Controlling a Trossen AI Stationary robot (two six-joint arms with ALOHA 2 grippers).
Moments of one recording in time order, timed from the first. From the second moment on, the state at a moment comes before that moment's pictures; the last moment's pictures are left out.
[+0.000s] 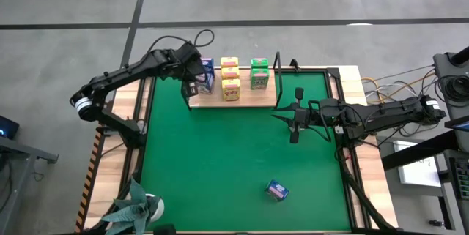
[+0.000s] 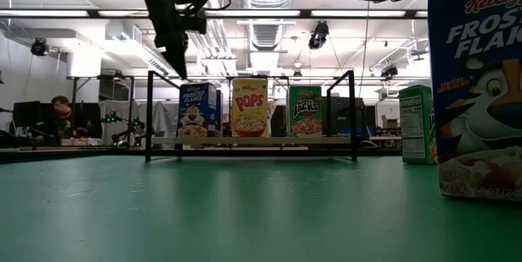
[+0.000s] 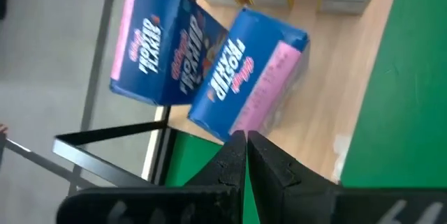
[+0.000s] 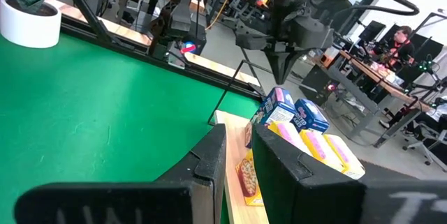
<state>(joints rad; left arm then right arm) 0.61 1.46 1.33 -0.95 -0.19 0.44 0.04 0.91 0.61 0.16 0.21 -0.42</state>
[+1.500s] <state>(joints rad) 0.61 1.46 1.29 -0.92 -0.24 0.41 0.04 0.91 0.61 0.16 0.21 -0.43</state>
